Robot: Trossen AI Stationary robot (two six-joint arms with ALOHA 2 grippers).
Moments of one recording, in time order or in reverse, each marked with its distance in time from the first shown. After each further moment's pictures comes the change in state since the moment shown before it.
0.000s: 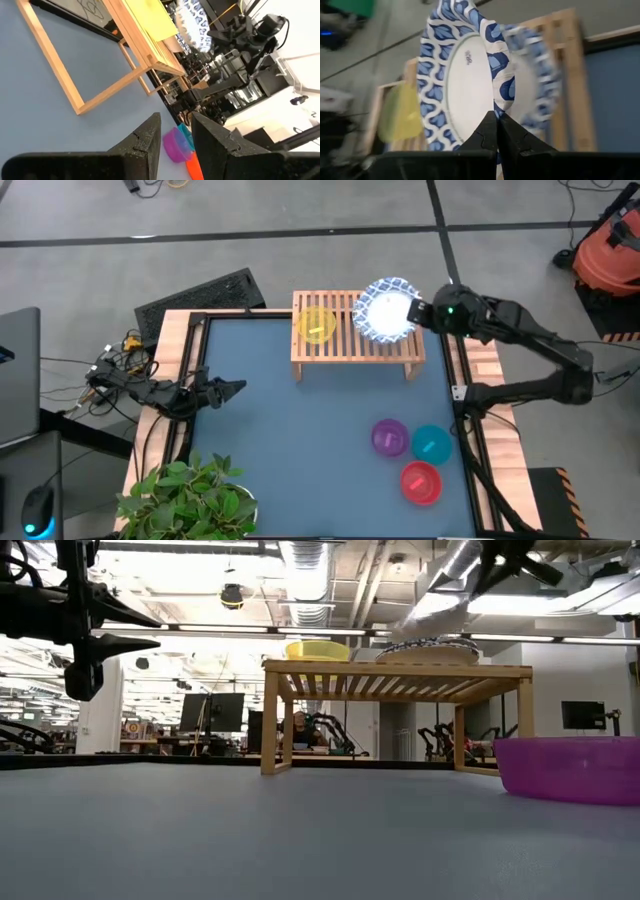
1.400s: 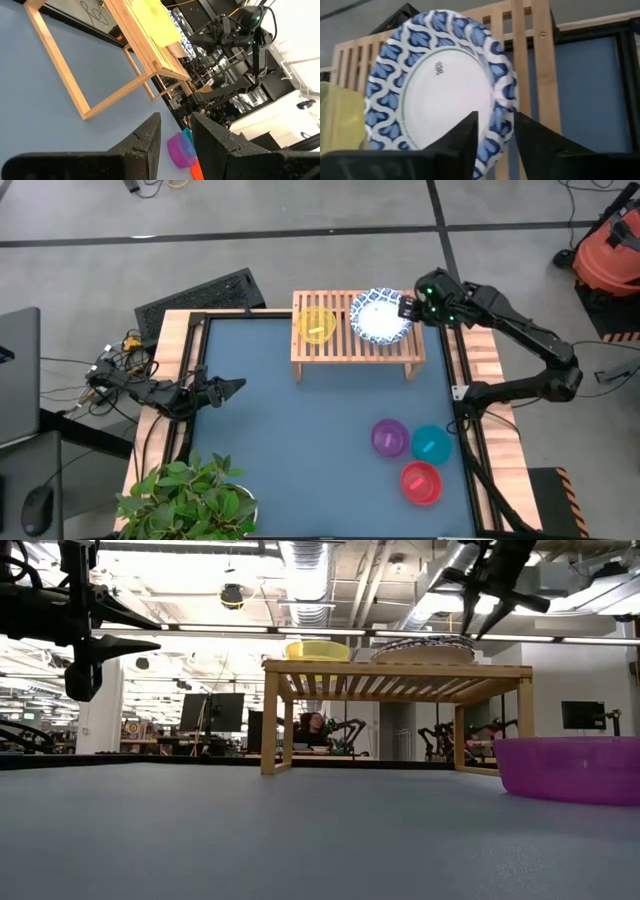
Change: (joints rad) left arm 0.000 0.000 0.000 -0.003 -0.033 0.011; right arm -0.236 0.150 0.000 -0.038 -0.182 -0.177
